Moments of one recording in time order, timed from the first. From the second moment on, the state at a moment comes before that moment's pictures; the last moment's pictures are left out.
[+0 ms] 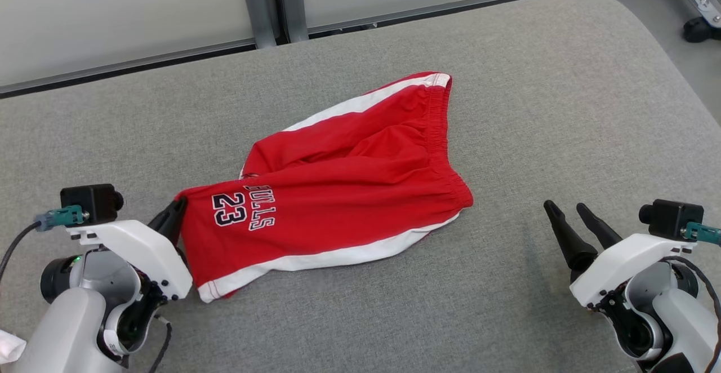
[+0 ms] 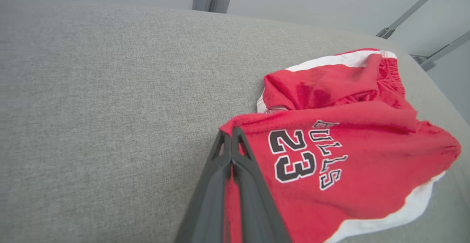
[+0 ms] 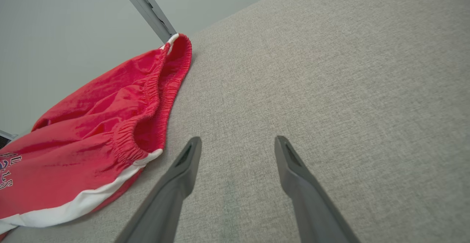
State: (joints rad) left arm -0.28 0.35 -0.26 0.23 -0.74 0.04 0.30; right arm -0.38 -0.36 0.49 0.49 0.96 0.13 -0.08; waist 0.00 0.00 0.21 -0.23
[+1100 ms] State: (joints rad) left arm -0.07 0.33 -0.23 0.05 -0.42 0.14 -0.26; right arm -0.20 -0.30 0.27 0.24 0.57 0.13 -0.25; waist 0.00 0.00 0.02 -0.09
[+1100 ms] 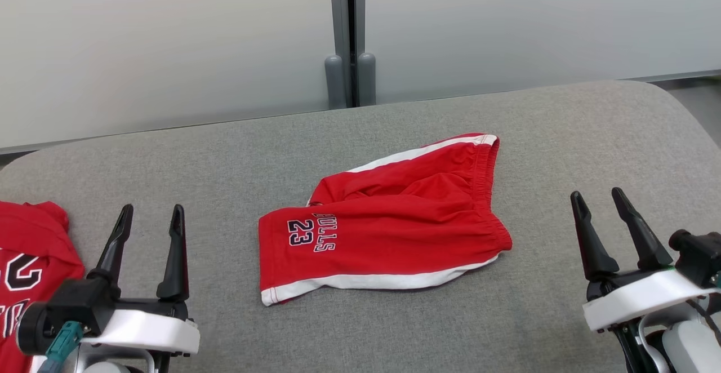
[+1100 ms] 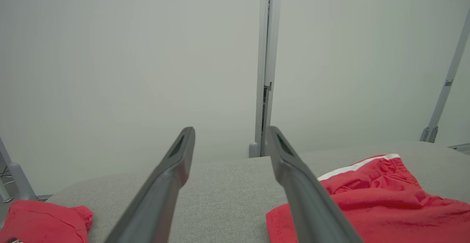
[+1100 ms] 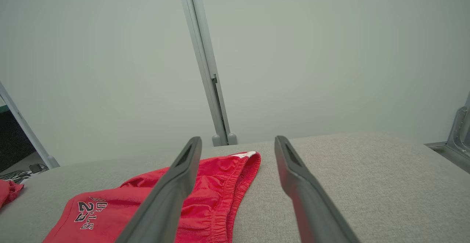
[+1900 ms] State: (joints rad) left arm 0.05 0.17 -0.11 0.09 -0.33 0.08 -0.26; right arm -0.10 -0.26 0.25 0.21 0.44 0.13 -0.26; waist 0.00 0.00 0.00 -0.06
